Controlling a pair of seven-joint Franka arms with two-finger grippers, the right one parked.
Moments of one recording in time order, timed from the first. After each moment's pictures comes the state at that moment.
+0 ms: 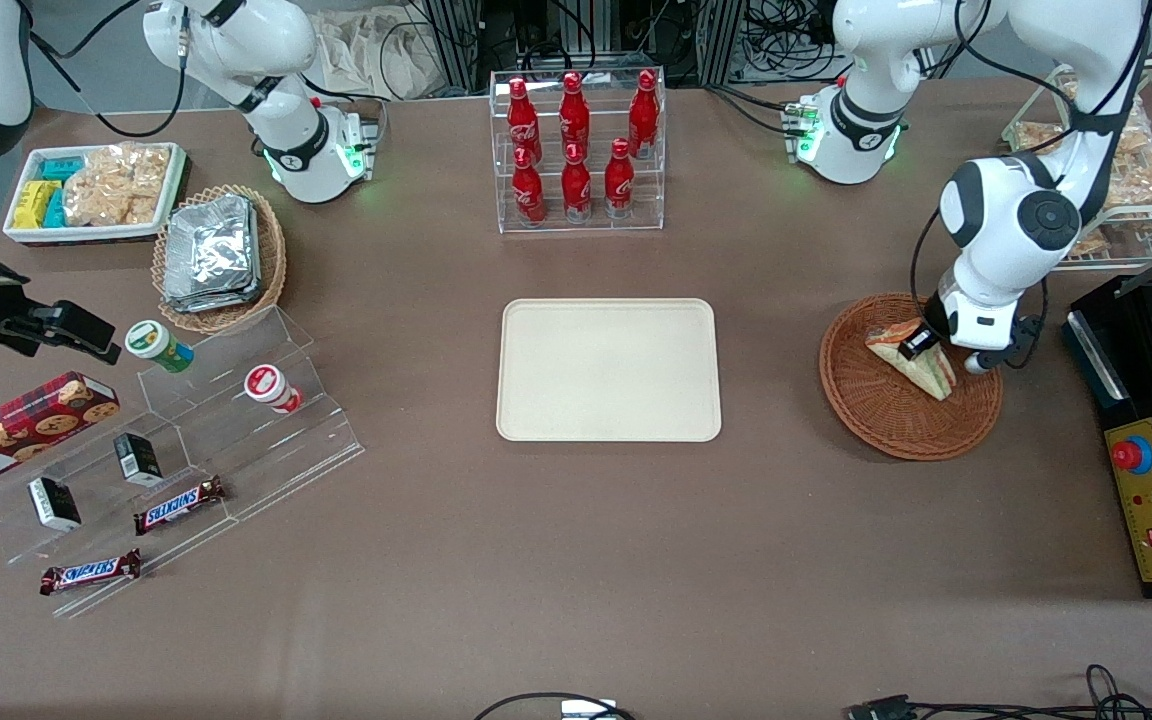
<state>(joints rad) 0.14 0.02 -0.10 -2.59 0.03 2.65 -0.56</state>
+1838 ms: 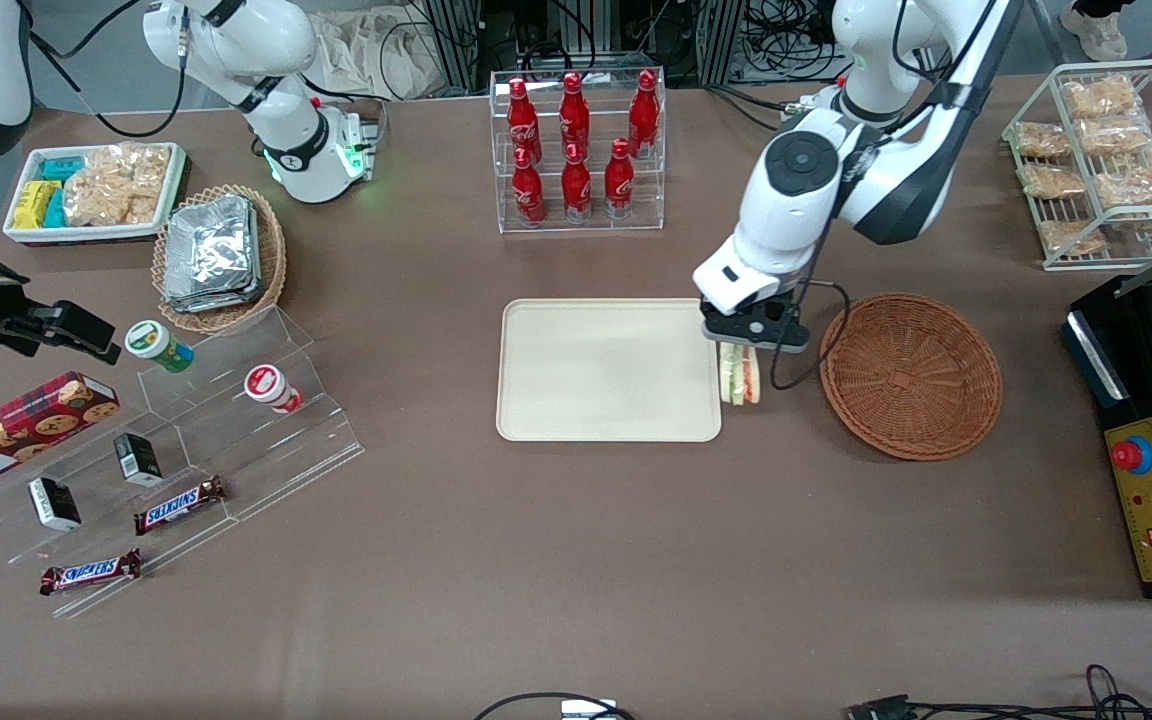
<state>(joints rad) 0.10 0.12 -0.71 -2.16 0.19 2.29 -0.49</state>
